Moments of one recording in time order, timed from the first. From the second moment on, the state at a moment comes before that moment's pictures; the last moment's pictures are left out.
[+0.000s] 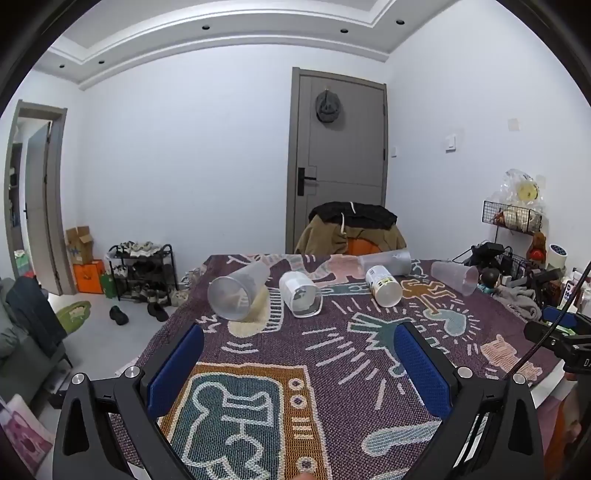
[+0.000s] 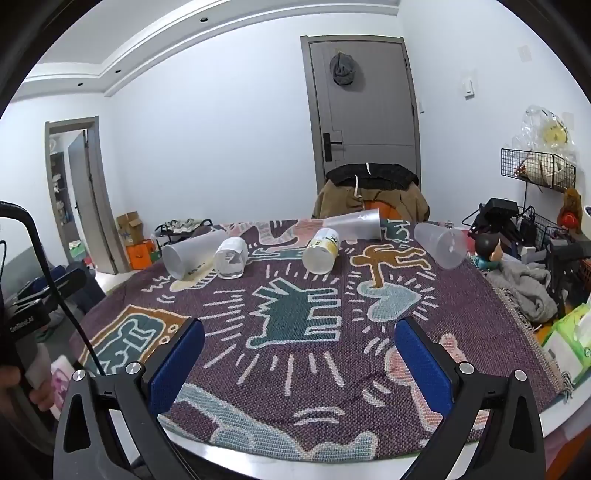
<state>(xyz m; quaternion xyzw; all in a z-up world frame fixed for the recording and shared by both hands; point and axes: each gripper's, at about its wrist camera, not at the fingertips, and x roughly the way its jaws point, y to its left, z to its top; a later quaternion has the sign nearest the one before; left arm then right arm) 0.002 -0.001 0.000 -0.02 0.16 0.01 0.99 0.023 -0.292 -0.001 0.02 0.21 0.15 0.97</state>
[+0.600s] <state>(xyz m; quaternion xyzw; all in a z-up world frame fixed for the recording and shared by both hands) -0.008 -0.008 0.004 -0.02 0.12 -0.02 0.99 0.022 -0.300 0.003 0.03 0.20 0.14 0.97</state>
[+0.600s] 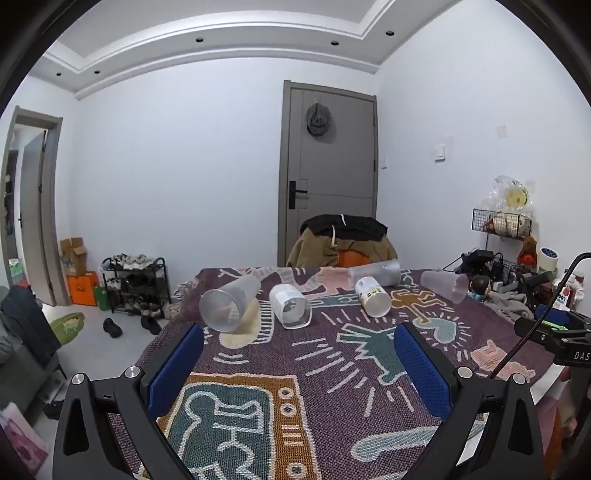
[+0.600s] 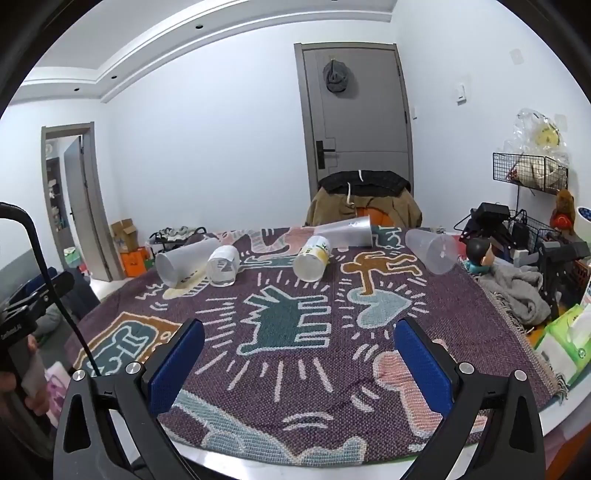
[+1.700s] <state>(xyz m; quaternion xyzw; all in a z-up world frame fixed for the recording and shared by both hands) -0.008 -0.006 0.005 -0.02 0.13 -0.02 0.99 0.023 -0.297 0.000 0.00 0.19 0.12 0.97</state>
